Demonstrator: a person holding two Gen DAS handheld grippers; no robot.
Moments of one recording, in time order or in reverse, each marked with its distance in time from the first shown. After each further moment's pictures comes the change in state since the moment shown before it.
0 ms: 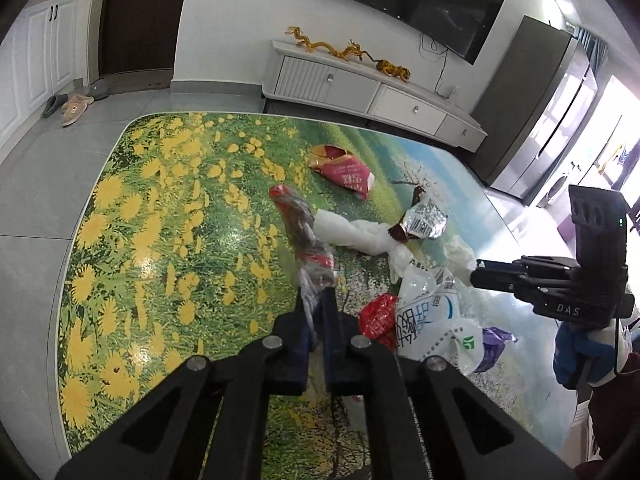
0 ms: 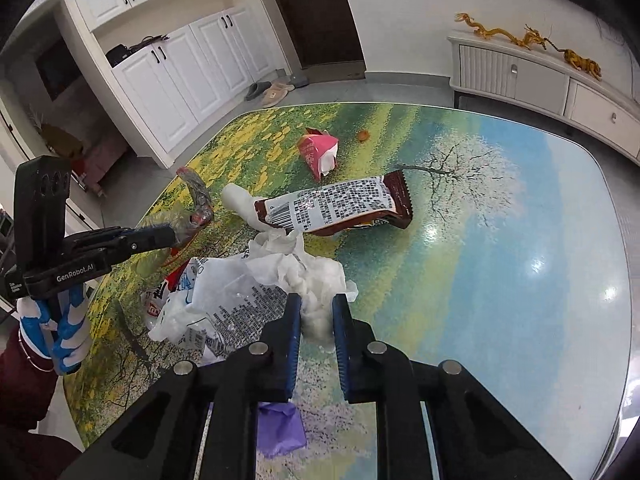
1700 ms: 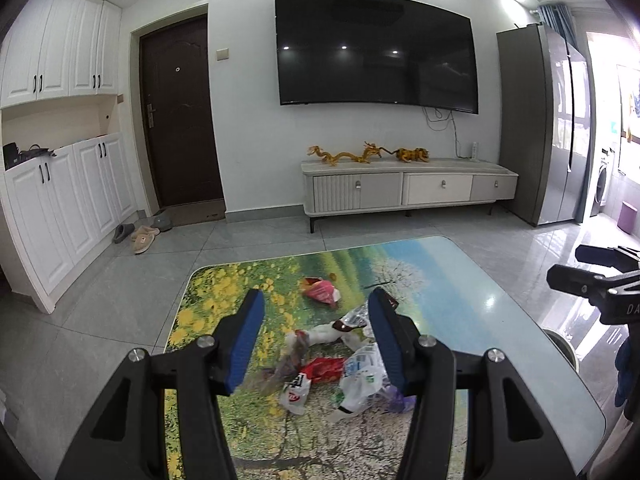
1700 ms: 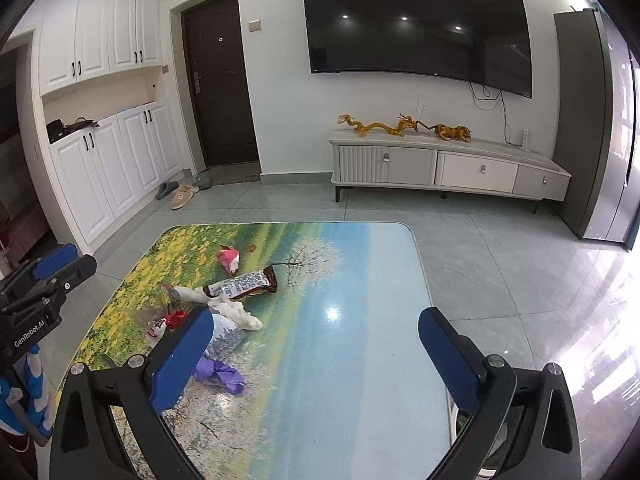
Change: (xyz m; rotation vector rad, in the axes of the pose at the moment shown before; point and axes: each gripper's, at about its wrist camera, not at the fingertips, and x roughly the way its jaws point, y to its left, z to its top) left arm -0.114 -0.141 -0.011 0.198 -0.397 0.311; right arm -0.175 0.028 -0.036 0.100 -0.364 -0.395
